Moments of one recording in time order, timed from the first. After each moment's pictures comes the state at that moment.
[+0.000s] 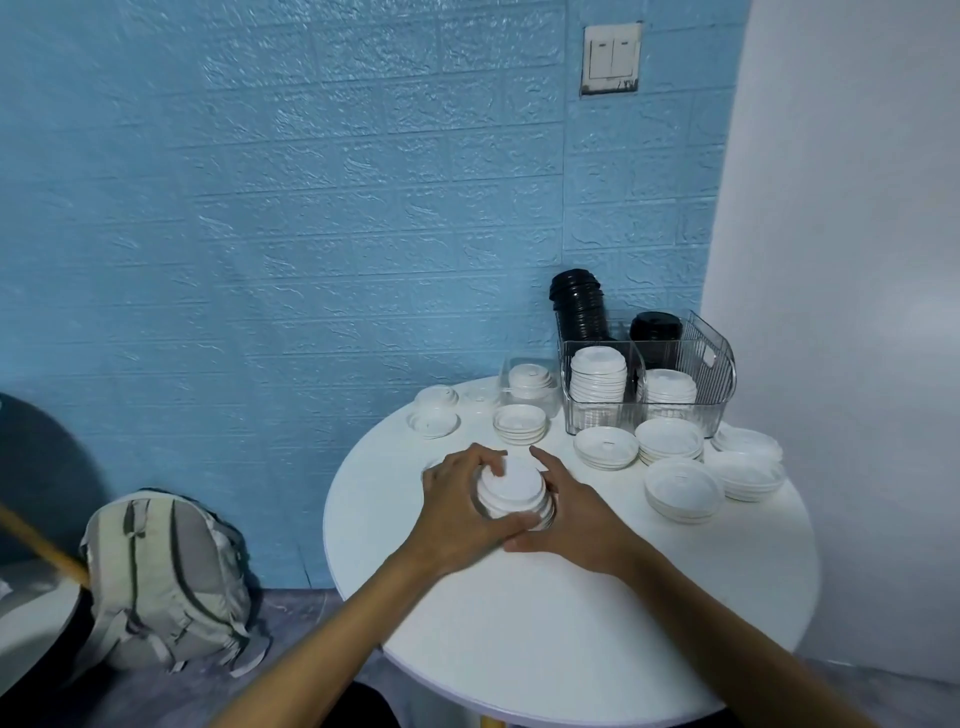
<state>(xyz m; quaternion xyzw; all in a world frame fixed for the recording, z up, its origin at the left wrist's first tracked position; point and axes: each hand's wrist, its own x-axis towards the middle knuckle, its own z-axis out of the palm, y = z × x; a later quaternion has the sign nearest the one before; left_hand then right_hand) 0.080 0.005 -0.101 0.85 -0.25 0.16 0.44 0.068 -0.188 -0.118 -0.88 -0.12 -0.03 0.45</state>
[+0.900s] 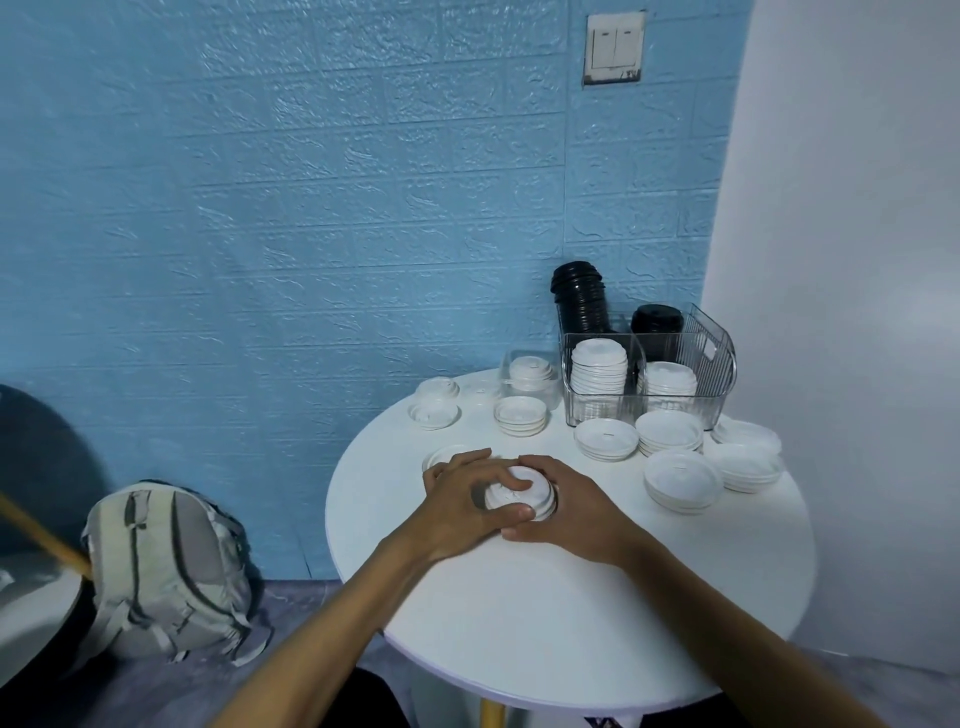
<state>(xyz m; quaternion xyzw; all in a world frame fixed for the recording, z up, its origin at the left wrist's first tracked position) 0.089 0.015 -0.101 0.88 -0.28 0.04 0.39 0.056 -0.184 -0.109 -0.86 -0.15 -0.08 0.49</state>
